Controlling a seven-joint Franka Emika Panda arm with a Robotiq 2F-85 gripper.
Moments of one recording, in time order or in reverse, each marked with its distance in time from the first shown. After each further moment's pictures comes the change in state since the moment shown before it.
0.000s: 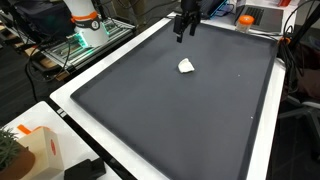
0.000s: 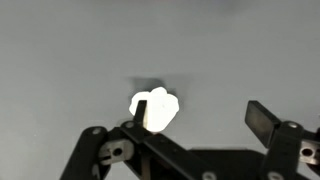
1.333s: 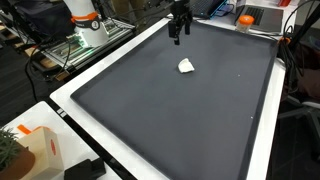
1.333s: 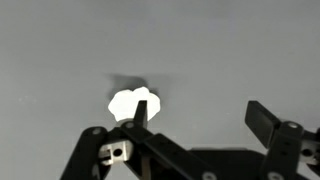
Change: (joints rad) arm -0.737 -0.047 0.691 -0.219 -0.034 0.299 -0.133
